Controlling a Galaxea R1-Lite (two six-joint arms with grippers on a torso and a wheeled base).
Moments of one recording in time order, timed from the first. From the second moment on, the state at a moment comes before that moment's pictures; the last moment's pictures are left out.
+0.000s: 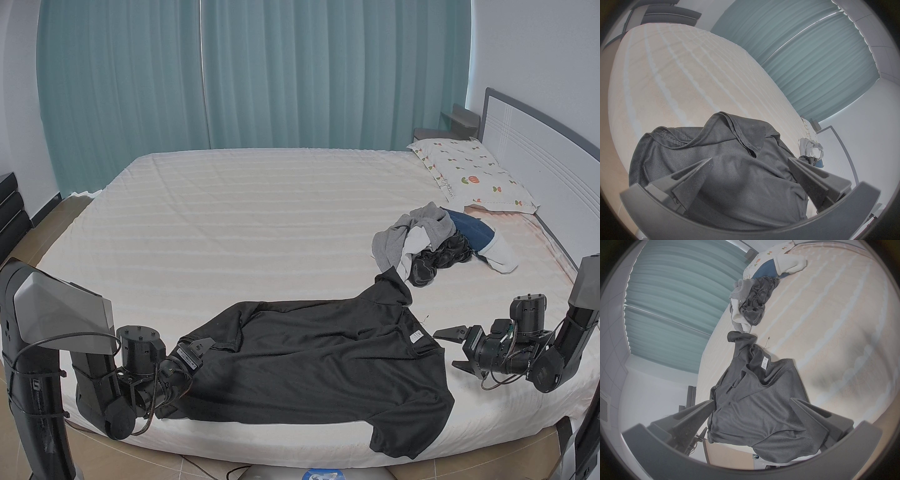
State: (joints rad) left arm -0.28 2.26 -0.30 -1.45 0.05 -0.98; right arm 0.09 2.08 -0.37 -1.10 0.38 0.86
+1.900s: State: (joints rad) left arm -0.34 2.25 -0.36 -1.44 0.05 -0.96; right arm 0.10 2.15 -0.35 -1.15 0.37 0.86
